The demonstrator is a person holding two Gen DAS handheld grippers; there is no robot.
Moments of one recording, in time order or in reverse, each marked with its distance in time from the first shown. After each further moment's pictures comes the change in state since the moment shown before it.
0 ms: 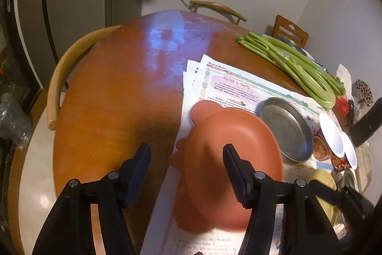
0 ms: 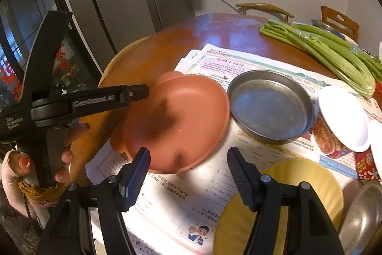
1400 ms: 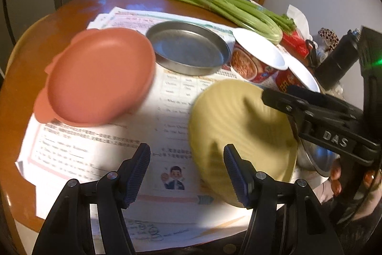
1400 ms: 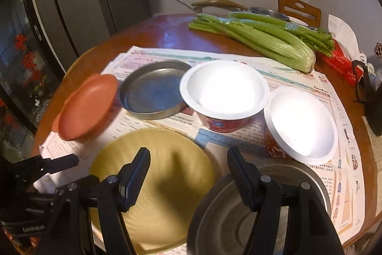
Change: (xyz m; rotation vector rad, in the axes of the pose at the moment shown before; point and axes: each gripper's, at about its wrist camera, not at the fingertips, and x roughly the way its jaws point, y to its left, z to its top) left arm -0.005 -0.135 -0.106 0.146 0.162 -0.152; right arm -0.051 -0.127 -0.035 0.072 0.030 -0.174
